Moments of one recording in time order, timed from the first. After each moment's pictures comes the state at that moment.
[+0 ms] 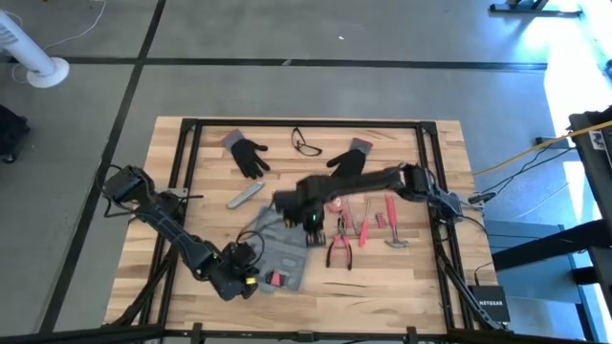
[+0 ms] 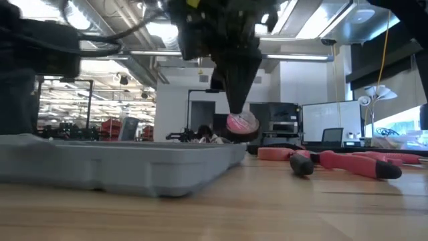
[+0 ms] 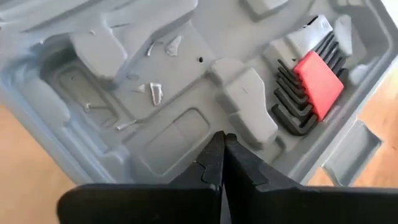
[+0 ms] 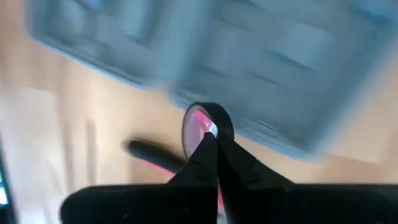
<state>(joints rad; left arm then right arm) -0.78 1.75 0.75 -0.19 -0.42 -1.39 0.05 2.24 1.99 -1.25 -0.27 -0.06</state>
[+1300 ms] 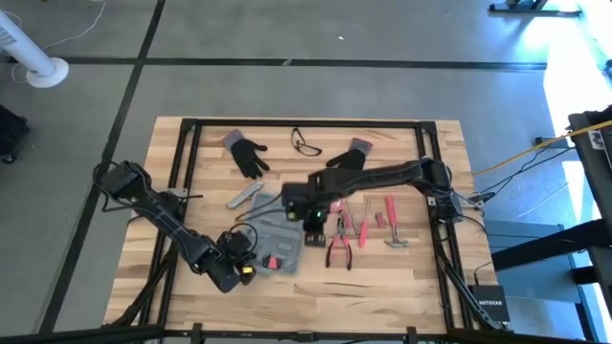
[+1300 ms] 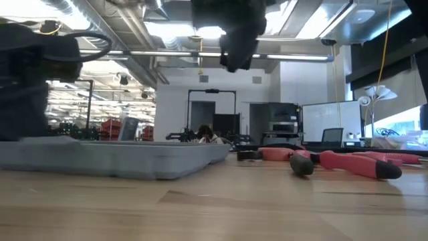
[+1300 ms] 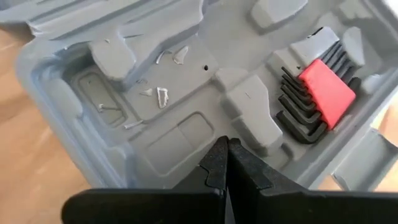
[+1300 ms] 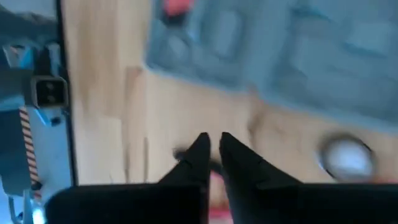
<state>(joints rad) -0.73 1.68 0.69 -0.25 -0.56 -1.41 0.08 2.08 1.86 -1.07 -0.38 0.14</state>
